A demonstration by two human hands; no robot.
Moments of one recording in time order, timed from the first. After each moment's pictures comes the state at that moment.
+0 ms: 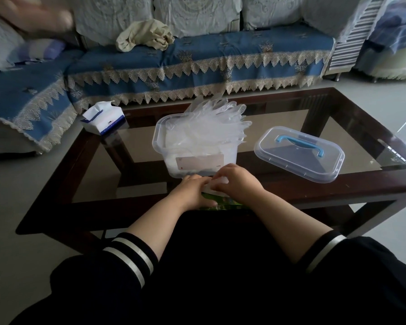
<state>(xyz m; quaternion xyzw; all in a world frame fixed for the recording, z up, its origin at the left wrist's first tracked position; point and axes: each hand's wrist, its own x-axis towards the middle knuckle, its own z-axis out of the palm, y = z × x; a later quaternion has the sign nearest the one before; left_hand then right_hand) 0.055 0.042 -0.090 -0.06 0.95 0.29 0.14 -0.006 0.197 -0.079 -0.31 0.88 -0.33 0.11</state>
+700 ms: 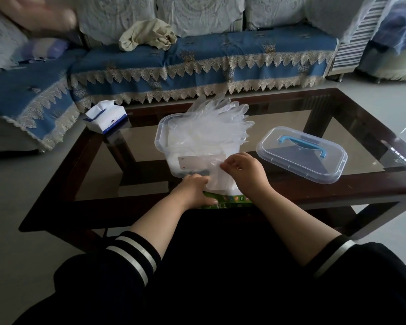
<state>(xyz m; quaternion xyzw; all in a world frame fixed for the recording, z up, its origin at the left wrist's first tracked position) 0.050 0.040 -0.092 -0.08 0.95 0.24 0.15 -0.008 0.201 -0.071 -0.24 0.84 -0.49 0.02</state>
